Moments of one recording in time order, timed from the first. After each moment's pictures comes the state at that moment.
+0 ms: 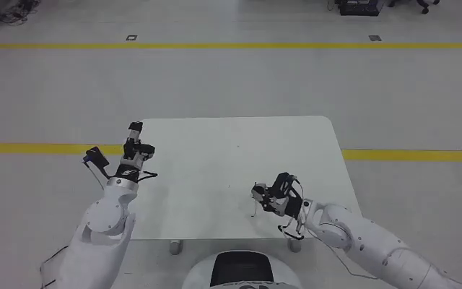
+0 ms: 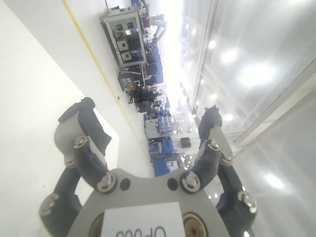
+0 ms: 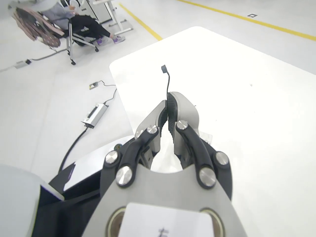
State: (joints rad) left arm 1.74 -1.15 -1.52 -1.87 -0.17 -0.03 0.01; right arm -1.32 -0.77 0.63 -1.67 -0.76 -0.34 -0.12
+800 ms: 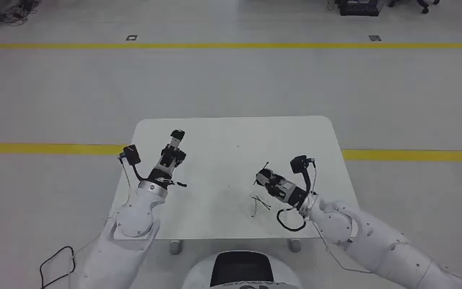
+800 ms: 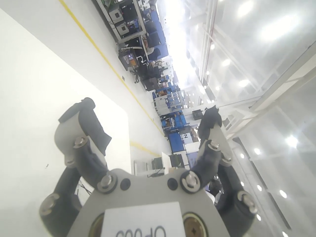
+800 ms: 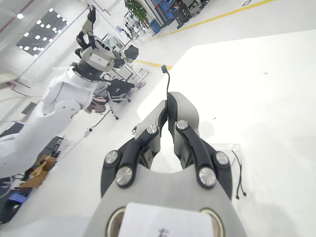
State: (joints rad) left arm 1.69 -1.17 -1.33 -1.87 -0.01 -0.04 -0.02; right arm -1.27 -0.77 0.60 -1.66 -0.18 -0.34 -0.08
